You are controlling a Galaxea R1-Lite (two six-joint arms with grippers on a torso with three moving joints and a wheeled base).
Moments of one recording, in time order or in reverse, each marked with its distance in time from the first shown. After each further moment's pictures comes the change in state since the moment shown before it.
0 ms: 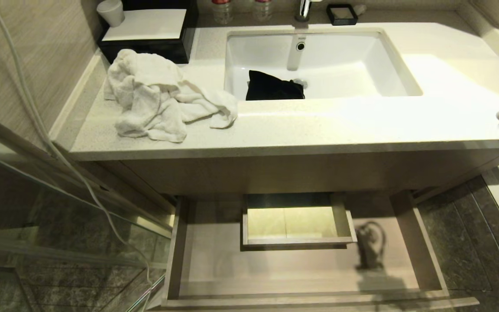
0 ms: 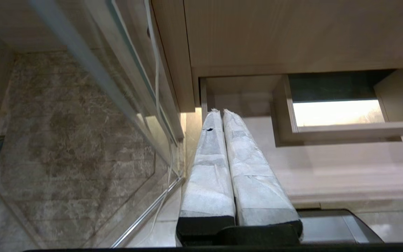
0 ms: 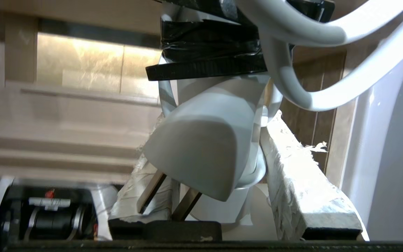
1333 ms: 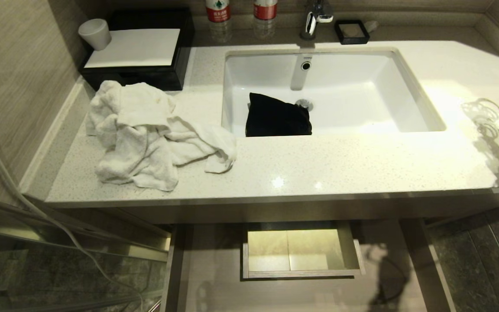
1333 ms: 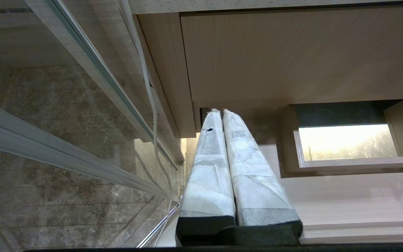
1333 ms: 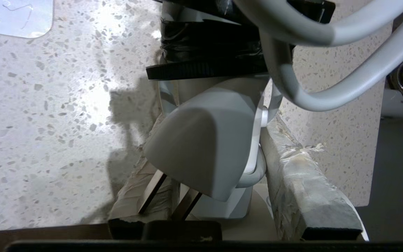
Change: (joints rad) left arm 0.000 0.000 0.000 0.000 0.000 0.000; right arm -0.155 0.371 -0.449 -0.011 0.016 -0.111
